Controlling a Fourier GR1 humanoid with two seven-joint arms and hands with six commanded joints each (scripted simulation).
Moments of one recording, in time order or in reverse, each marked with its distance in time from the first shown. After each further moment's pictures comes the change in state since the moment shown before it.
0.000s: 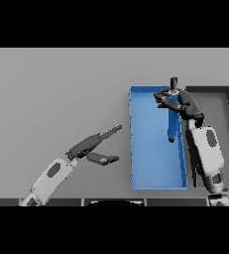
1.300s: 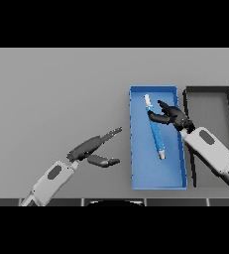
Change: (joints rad) left arm 0.019 0.002 -0.018 -0.024 -0.025 0.019 0.014; right arm -0.164 -0.364 0.687 0.030 -0.376 -0.204 -0.022
